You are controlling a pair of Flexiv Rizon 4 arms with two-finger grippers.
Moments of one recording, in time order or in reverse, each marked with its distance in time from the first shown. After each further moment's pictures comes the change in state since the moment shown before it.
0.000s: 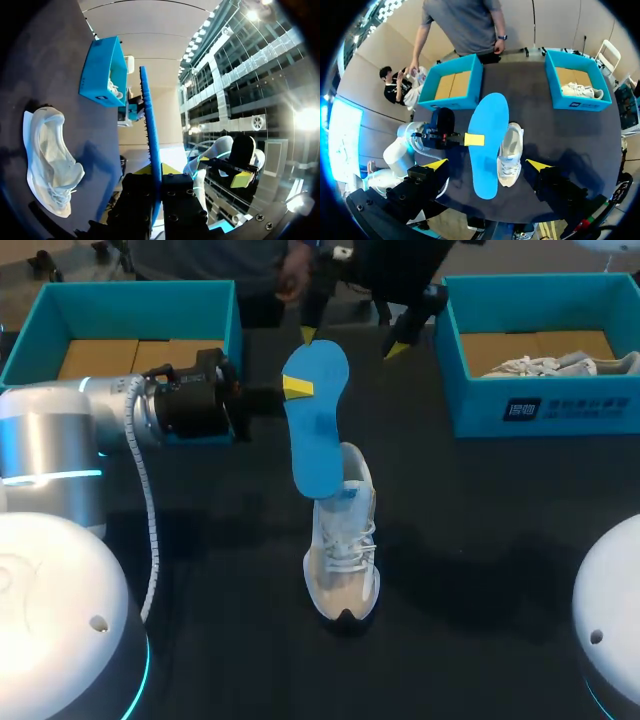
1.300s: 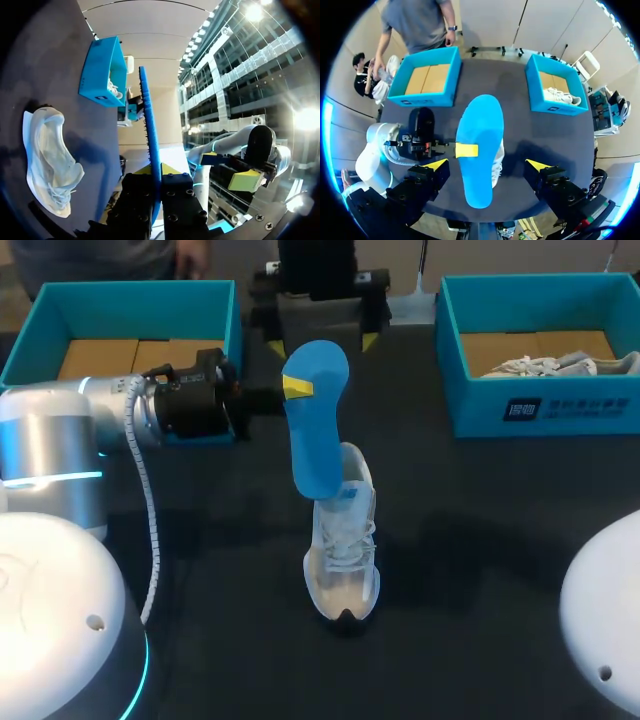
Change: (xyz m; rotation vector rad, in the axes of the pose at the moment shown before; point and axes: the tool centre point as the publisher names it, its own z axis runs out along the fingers) left arm 0.000 0.000 0.000 0.000 0.001 0.000; right arm 0.013 0.017 0.030 0.039 -0.318 -0.026
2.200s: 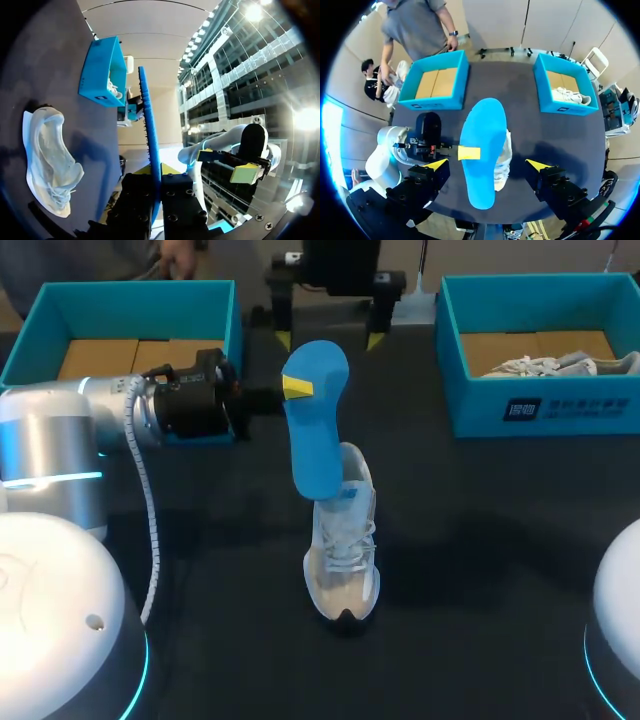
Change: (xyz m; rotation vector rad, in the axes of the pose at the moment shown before) left arm 0.000 0.000 0.000 0.000 0.000 0.000; right arm -0.008 0.004 -0.002 -0.015 0.131 0.010
